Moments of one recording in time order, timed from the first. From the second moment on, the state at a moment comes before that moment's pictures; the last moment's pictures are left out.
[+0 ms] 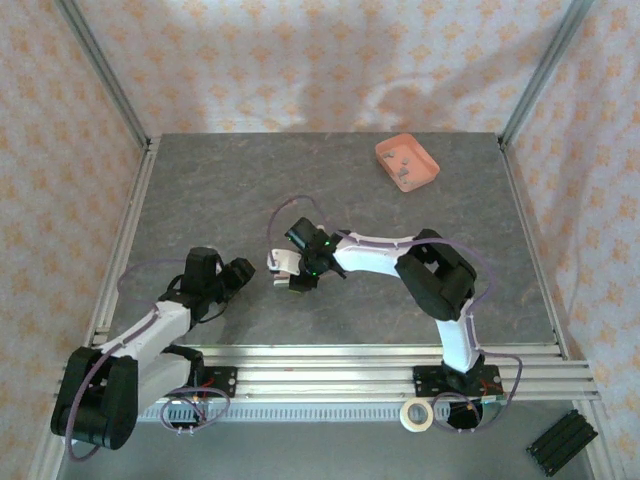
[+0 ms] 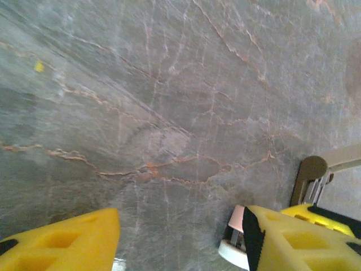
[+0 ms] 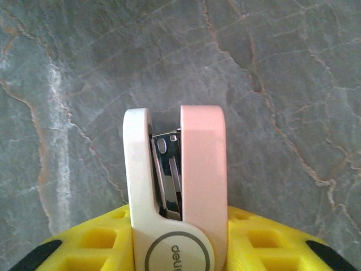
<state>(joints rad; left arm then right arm) -0.15 1.05 0.29 -0.05 0.24 -0.95 0.89 2.00 1.30 -0.38 -0.24 -0.59</state>
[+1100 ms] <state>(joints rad) -0.33 1.24 0.32 0.61 0.63 -0.98 0.87 1.55 0.85 0.12 -0.17 -0.48</state>
